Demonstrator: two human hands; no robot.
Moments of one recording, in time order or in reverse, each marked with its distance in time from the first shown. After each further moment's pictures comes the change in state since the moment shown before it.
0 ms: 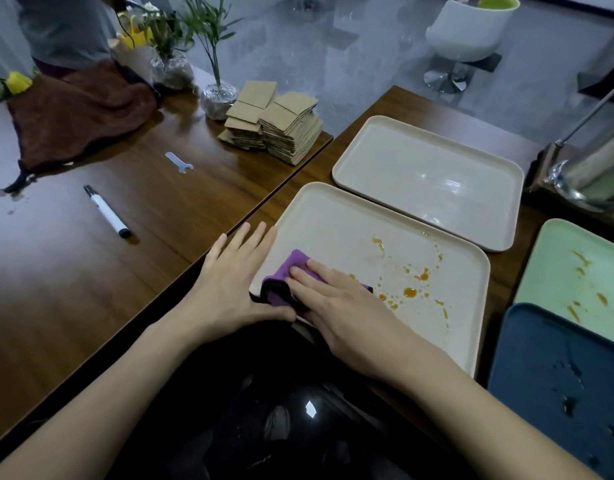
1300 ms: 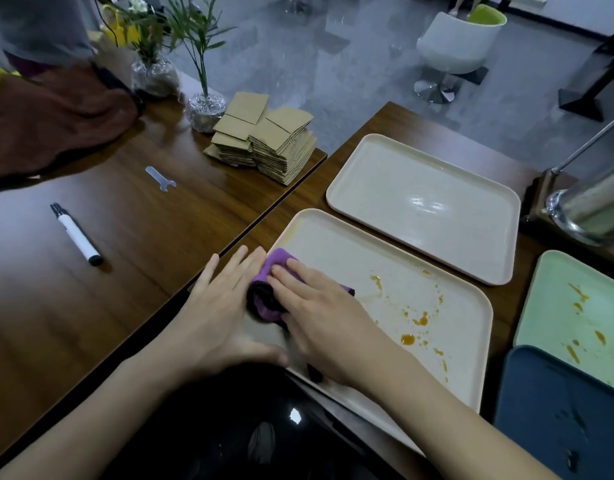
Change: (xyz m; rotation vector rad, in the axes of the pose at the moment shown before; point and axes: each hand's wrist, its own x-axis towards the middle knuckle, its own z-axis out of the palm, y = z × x) left_hand 0.008 0.005 -0.010 -0.078 -0.028 0.043; right_hand 0.051 0.013 0.001 -0.043 0.057 0.030
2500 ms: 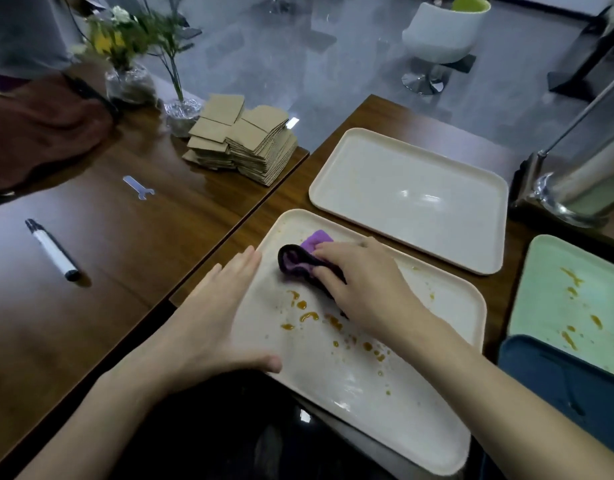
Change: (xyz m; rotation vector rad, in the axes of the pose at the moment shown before) left_hand 0.003 0.011 -0.006 -0.093 -0.049 0.019; right_hand -0.012 0.051 -0.039 0.218 0.091 0.319
